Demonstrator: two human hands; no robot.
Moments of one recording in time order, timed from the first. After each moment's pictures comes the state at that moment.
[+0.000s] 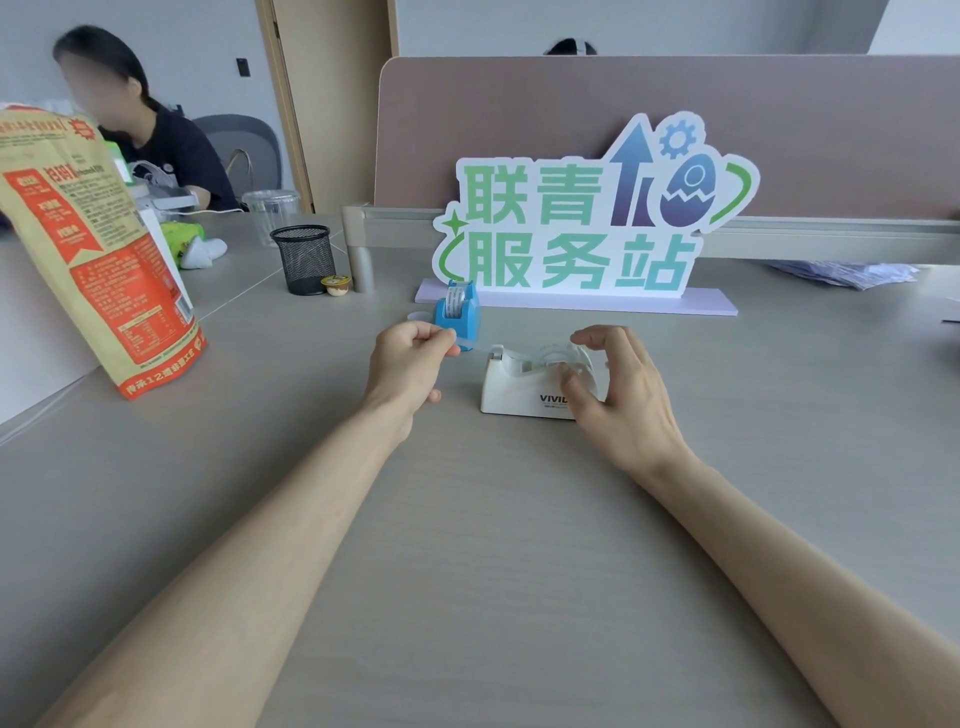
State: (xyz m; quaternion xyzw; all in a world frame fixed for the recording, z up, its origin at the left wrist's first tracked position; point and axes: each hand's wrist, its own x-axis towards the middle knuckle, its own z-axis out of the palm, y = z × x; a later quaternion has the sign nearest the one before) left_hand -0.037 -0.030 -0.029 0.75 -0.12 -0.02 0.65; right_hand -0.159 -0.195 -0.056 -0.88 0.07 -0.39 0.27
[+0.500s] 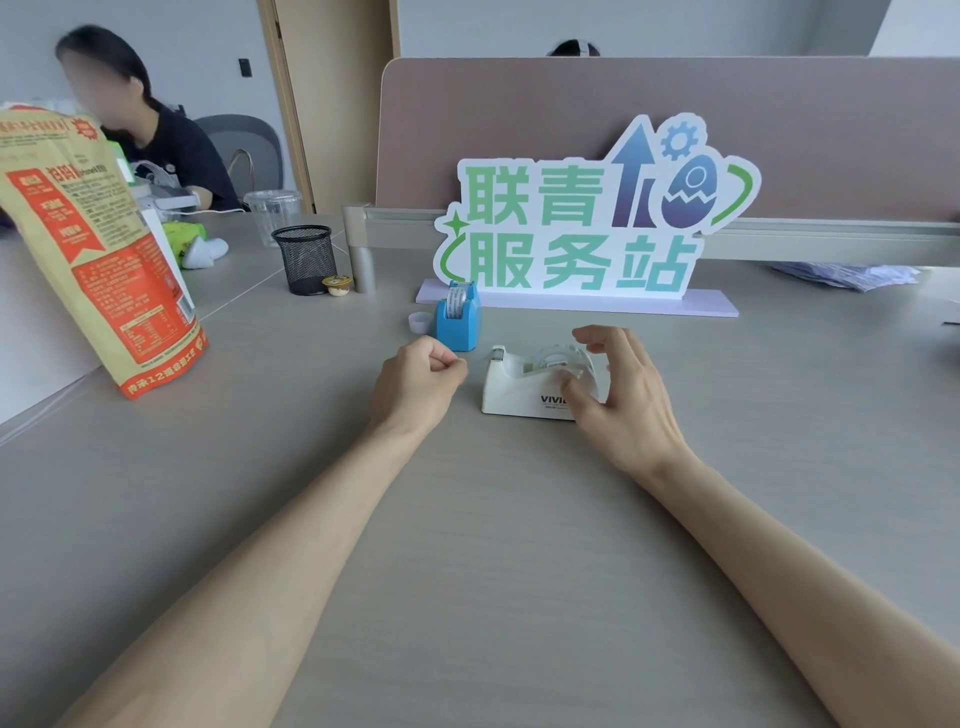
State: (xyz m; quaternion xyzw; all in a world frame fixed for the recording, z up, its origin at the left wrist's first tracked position) left_hand -0.033 -0.030 -0.051 0.86 -0.16 0.06 0.48; right_hand -0.160 -0.196 -0.056 -0.88 0.08 -0.37 0.27
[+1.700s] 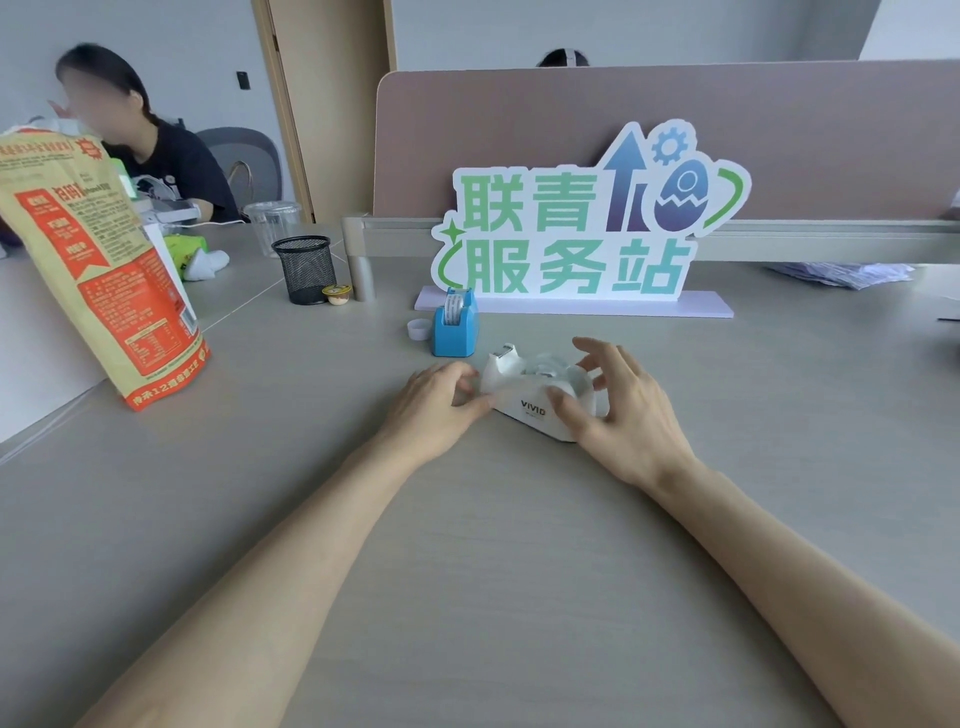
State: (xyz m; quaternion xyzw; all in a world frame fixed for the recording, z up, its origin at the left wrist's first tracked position) left_hand -0.032 -0.029 -0.068 0.87 -0.33 0.03 0.36; right_hand -0.172 -0.196 -0.057 -0.90 0.10 -0.34 0.26
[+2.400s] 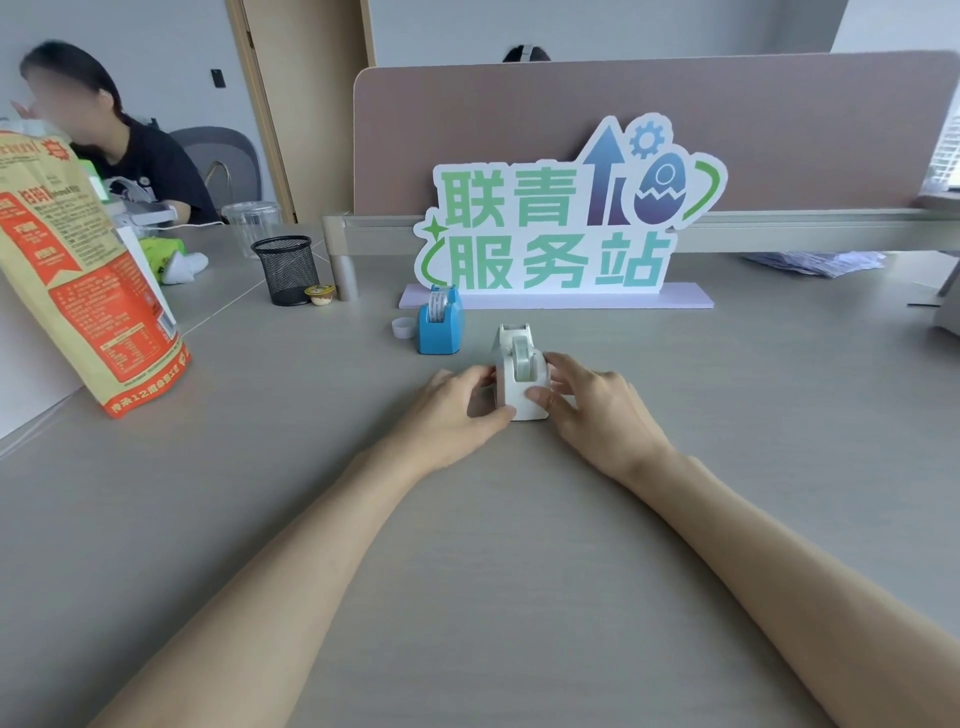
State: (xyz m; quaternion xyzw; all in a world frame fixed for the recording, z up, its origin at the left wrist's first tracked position) left_hand -0.049 -0.039 -0.069 0.85 -0.39 -0.02 0.35; right_hand -0.162 -0.199 -0.063 -0.94 0.10 -0.25 0.21
